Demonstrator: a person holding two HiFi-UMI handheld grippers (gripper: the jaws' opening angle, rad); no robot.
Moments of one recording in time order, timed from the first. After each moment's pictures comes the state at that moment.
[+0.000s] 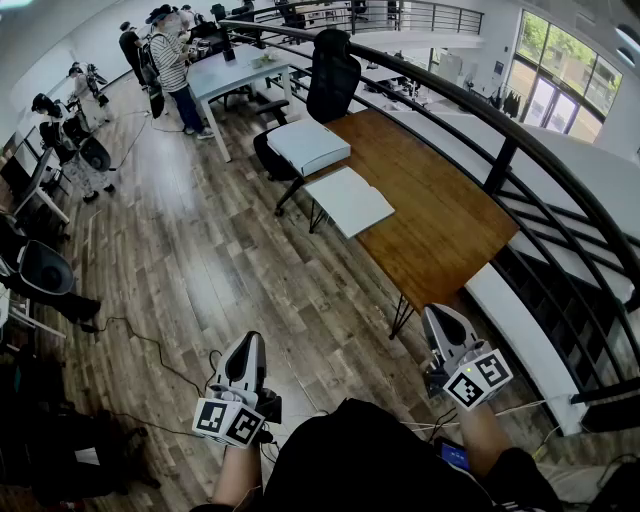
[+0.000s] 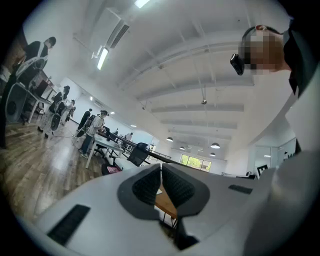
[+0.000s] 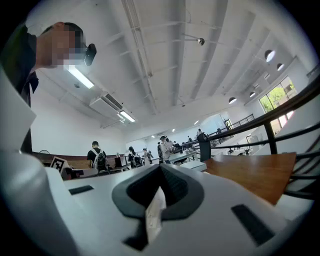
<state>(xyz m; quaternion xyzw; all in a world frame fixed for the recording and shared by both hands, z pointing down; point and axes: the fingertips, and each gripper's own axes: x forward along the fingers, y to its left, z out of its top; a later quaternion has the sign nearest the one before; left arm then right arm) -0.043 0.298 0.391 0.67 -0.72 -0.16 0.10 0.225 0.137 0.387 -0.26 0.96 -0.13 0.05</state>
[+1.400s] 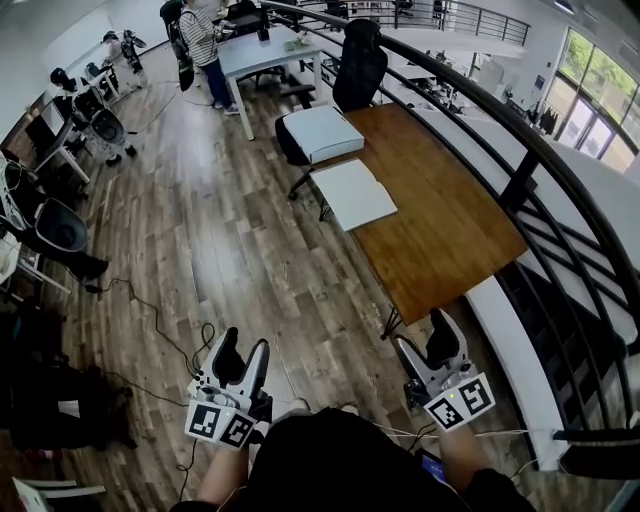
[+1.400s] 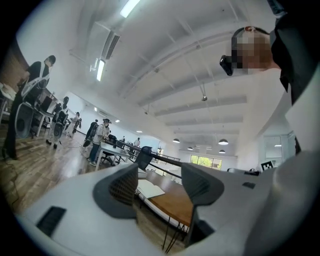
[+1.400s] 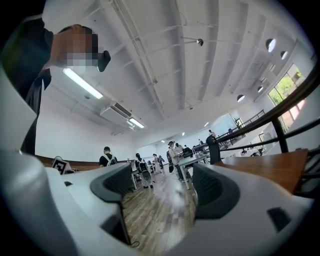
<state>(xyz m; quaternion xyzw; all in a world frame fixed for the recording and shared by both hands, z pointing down) 0.033 0.295 0.390 0.64 -0.76 -0.13 0.06 0.269 0.128 0.389 -0.20 0.97 -0.13 0.09</state>
